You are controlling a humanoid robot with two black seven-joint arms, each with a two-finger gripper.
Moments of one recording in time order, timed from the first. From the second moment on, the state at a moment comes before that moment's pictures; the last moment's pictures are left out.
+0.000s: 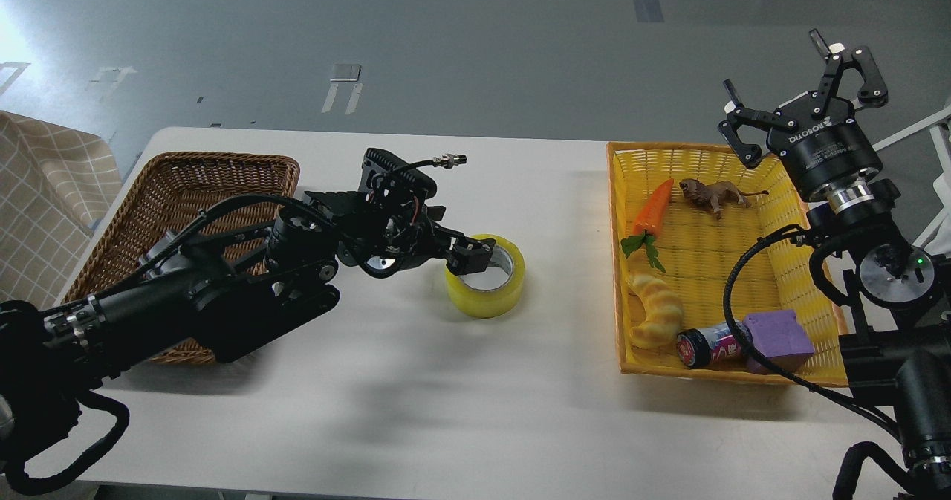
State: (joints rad) left arm -0.82 0.31 -0.46 -1.21 1.95 -0.42 0.06; right arm 0.51 -0.08 1.66 0.95 -0.35 0.49 -0.19
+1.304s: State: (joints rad) left arm -0.82 0.26 -0.39 -1.11 1.94 -0.41 0.09; right arm 0.51 -0.08 1.66 0.95 -0.35 0.49 -0.19
